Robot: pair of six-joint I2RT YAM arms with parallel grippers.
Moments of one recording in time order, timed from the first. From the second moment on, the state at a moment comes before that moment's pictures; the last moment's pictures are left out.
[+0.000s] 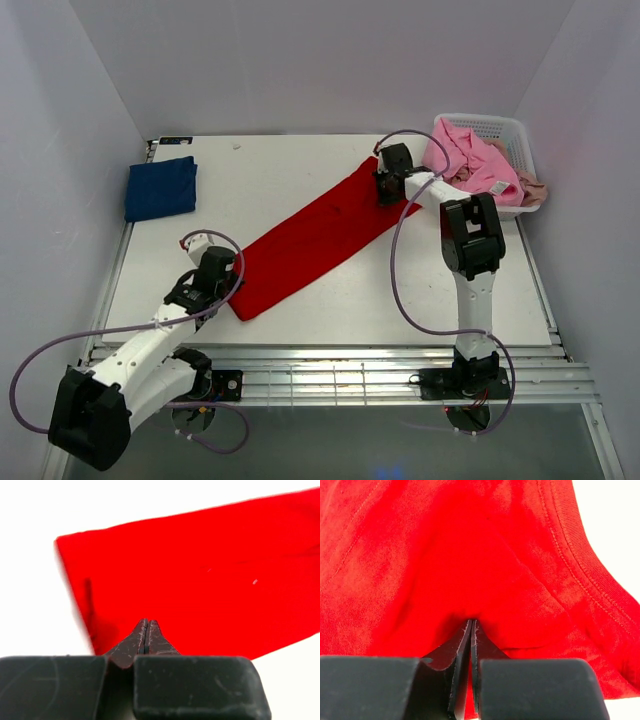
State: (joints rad) left arm -0.42 0.92 0.46 -0.31 -0.38 -0.82; right arm 0.33 2.18 1.62 -0.35 0.03 0.04
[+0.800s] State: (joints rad) left arm -0.47 0.78 0.38 -0.47 -0.34 -0.90; right arm 0.31 2.42 2.01 -0.43 -0.12 0.02
